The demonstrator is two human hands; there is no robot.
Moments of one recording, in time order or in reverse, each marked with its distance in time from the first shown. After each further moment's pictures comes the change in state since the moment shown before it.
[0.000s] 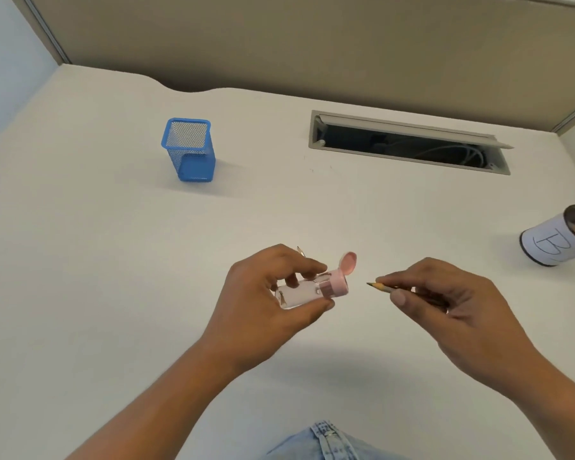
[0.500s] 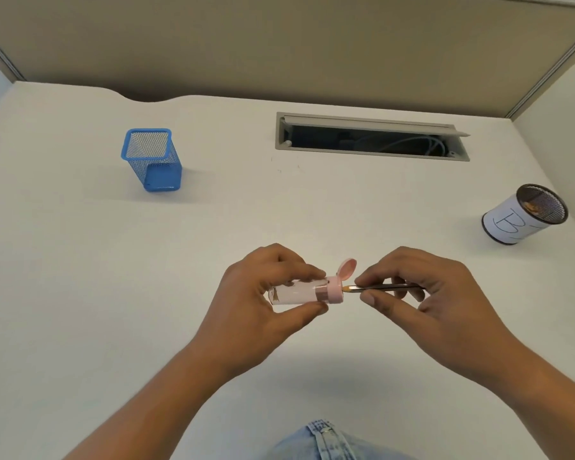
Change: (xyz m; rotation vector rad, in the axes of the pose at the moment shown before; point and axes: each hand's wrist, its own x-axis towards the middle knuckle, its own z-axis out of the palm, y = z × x) left_hand 0.006 0.022 0.022 0.028 -0.122 0.093; right_hand -0.013 -0.001 -0.018 -0.126 0.033 -0.128
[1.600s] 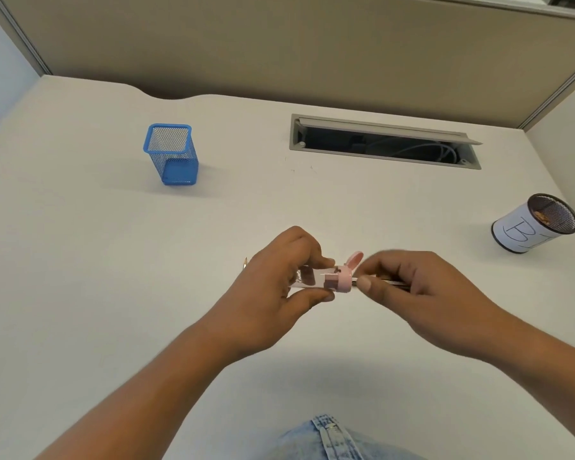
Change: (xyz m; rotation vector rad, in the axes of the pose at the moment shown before) left_hand 0.001 0.001 -0.007 0.004 -0.127 0.071; right_hand 0.016 -0.013 0.002 0.053 -0.270 0.239
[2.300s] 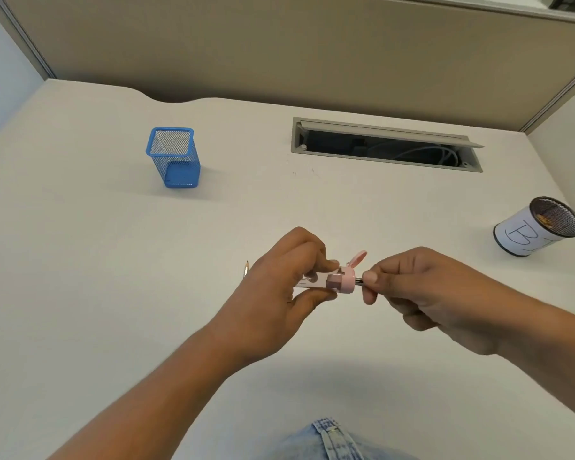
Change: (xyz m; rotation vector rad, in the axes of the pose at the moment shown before) left_hand 0.001 0.003 0.005 0.008 0.061 0.065; right_hand 0.012 -0.008 -0.012 0.308 -0.165 0.313
